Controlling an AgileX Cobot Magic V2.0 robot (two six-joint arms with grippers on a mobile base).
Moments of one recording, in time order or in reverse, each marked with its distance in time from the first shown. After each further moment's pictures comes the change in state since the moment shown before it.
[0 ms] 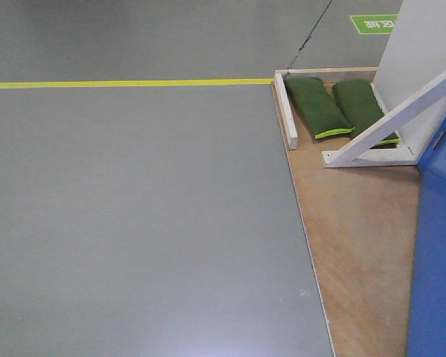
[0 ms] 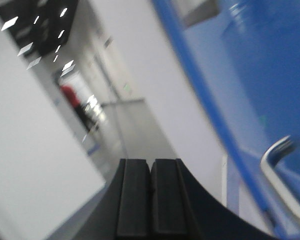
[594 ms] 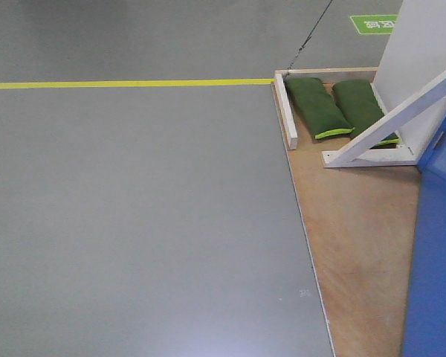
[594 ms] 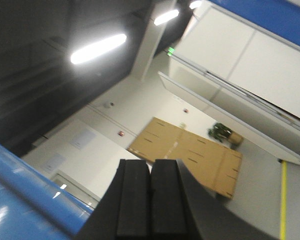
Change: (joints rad) left arm 0.000 0.000 0.000 0.000 0.000 0.000; right arm -0.583 0.210 -0.339 0.478 -0.120 0.000
